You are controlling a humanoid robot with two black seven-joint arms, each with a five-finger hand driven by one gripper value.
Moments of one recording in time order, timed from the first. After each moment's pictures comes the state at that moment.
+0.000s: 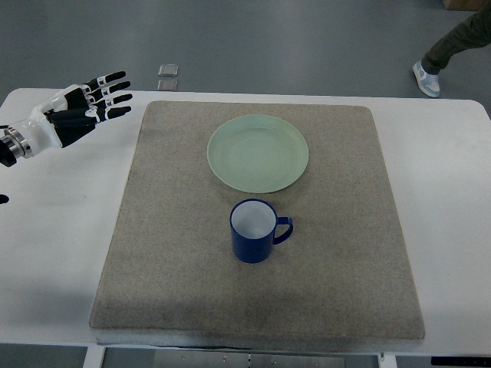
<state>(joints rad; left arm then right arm) -0.58 0.61 -0.92 -0.91 0.49 -0.61 -0.13 -0.01 0.00 0.03 0.11 -0.03 0.18 0.22</state>
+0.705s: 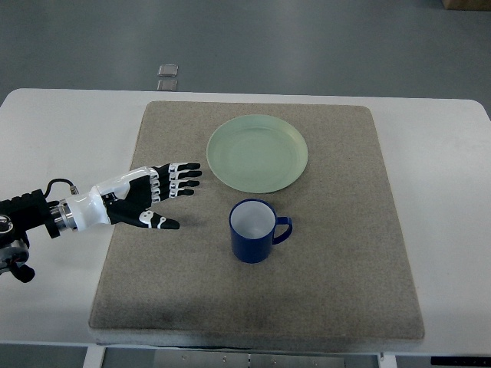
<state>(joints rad) -0.34 0.58 -0.87 -1.28 0.84 -0.61 -0.28 -0.01 0.00 0.03 0.11 -0.03 0.18 0.22</state>
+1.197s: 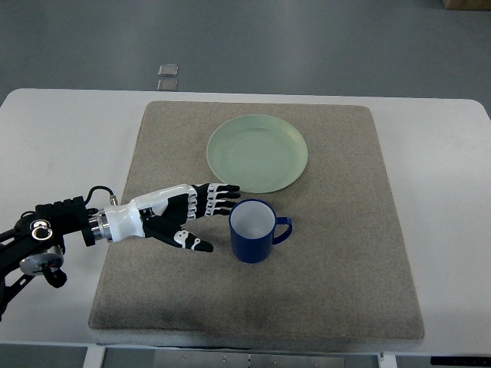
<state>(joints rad) -0.40 0.50 -0.77 -1.28 0.89 -0.61 -0.28 -0.01 0.00 0.03 0.11 -0.03 0.18 0.22</state>
